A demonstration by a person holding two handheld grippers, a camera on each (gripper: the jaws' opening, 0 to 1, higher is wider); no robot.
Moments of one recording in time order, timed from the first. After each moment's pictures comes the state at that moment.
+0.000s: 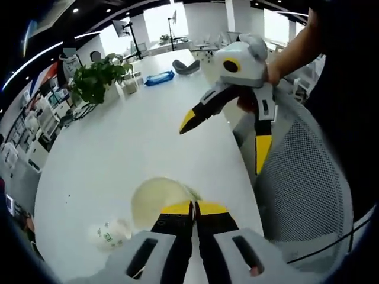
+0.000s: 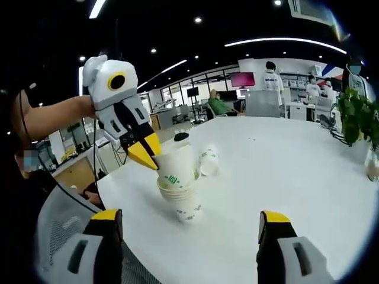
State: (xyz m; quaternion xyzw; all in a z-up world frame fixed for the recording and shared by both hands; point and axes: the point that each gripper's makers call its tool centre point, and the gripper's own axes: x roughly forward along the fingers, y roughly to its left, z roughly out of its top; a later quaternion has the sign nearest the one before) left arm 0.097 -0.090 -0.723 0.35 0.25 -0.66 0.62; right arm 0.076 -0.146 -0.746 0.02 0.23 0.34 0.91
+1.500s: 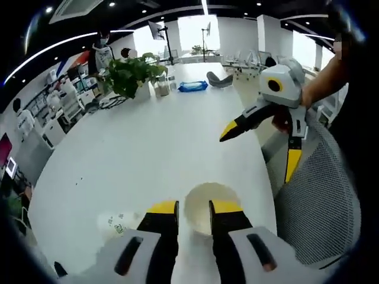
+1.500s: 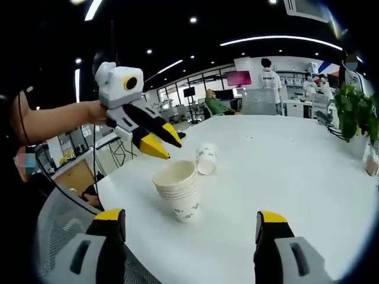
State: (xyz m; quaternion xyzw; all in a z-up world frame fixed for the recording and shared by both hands) left arm 0.157 -0.080 -0.710 0.27 0.24 -0.58 0.73; right arm 0.077 -0.150 -0.748 0.03 0.24 0.33 0.91
